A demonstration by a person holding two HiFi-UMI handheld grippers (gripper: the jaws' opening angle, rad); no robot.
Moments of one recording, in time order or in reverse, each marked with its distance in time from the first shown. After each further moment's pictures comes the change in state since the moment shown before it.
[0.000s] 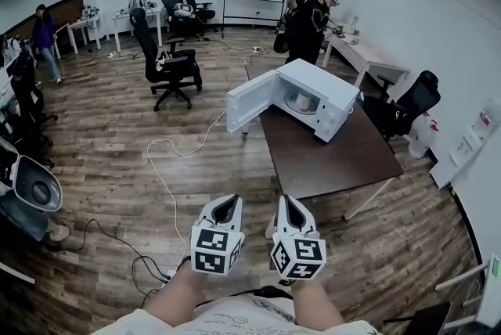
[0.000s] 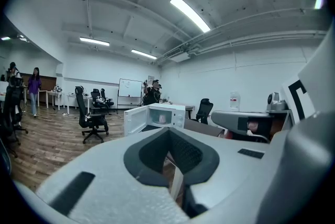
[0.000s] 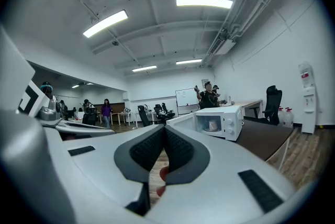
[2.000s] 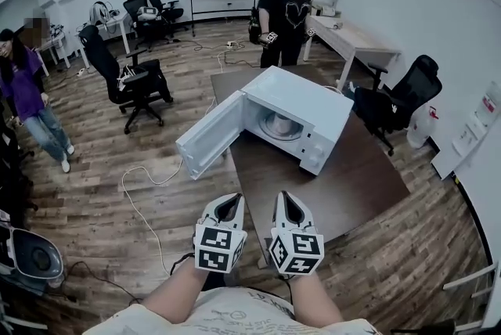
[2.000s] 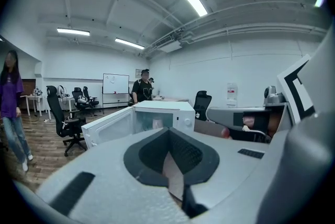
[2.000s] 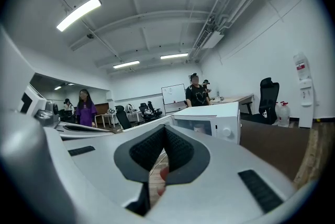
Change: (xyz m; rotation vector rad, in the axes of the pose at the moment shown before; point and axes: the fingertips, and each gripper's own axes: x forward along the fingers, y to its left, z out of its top) left arm 0.340 0.035 0.035 0.085 0.066 -0.126; right arm 0.266 -0.200 0.009 0.063 0.020 -0.131
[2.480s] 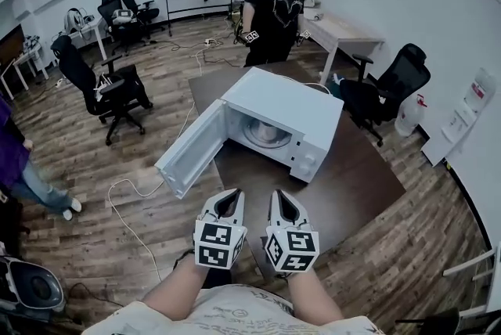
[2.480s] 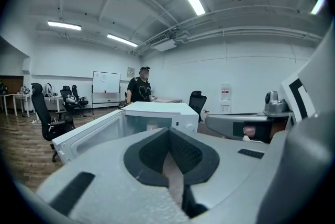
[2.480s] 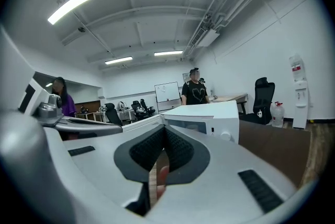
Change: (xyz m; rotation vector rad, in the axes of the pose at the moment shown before) left arm 0.092 0.017 0.018 0.004 0.005 -0.099; right arm 0.071 -0.038 -0.002 0.000 0.029 -0.081
